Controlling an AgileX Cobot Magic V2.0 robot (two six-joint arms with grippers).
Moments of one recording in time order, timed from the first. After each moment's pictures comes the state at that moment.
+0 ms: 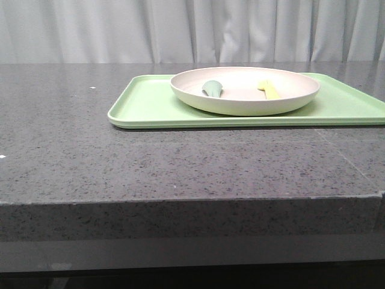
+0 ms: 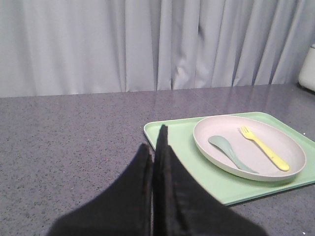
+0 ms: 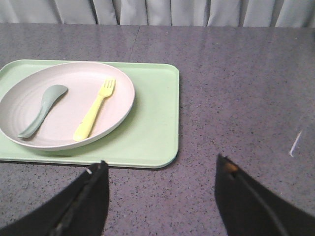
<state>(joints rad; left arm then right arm) -0.38 0.43 -0.54 0.11 0.25 -0.18 0.07 0.49 -0.64 0.04 0.54 0.04</state>
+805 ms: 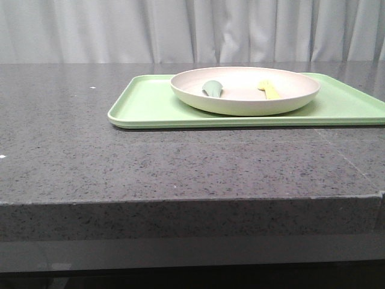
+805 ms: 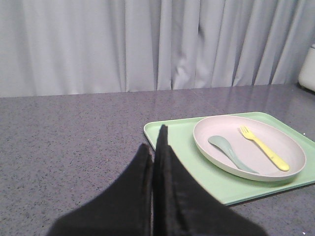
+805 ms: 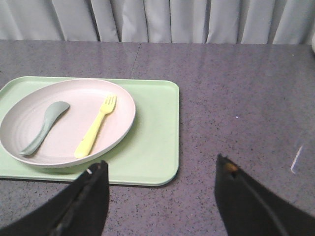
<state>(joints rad) -0.38 0.43 -0.54 0.11 0.25 -0.18 0.07 0.49 -0.64 0.04 0.48 0.04</state>
